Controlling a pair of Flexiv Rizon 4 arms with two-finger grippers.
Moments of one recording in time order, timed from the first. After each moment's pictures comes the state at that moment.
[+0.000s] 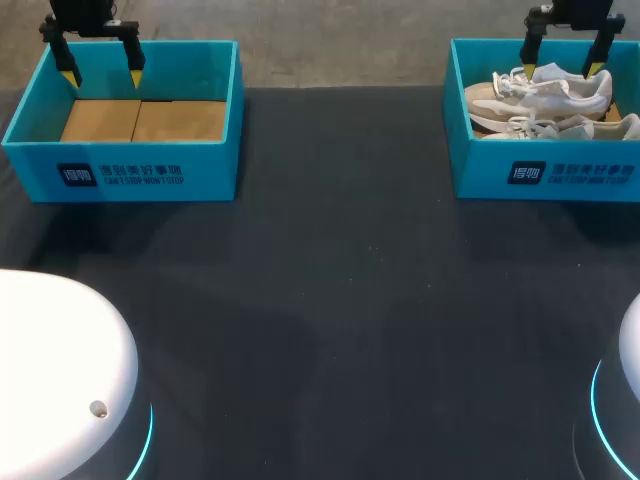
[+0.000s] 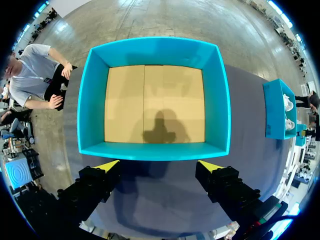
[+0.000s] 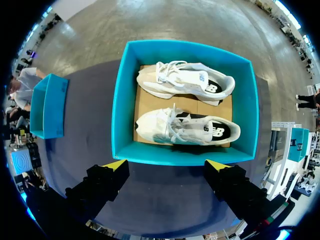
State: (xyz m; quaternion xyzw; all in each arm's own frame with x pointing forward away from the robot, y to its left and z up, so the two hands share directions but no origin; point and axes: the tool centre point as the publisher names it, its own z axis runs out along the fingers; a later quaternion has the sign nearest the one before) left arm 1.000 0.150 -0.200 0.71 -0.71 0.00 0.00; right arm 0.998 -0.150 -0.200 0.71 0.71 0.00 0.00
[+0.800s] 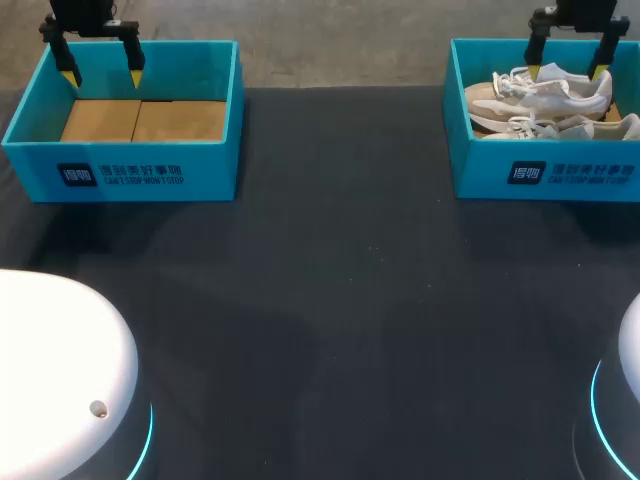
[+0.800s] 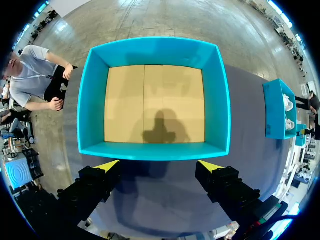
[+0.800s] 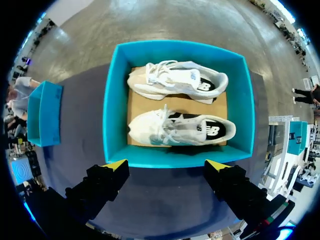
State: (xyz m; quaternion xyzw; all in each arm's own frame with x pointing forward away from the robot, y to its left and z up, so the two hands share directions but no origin) left arm 1.000 0.150 -0.200 0.71 -0.71 0.00 0.00; right arm 1.001 -0.167 -0.207 0.73 0.68 -0.01 0.02
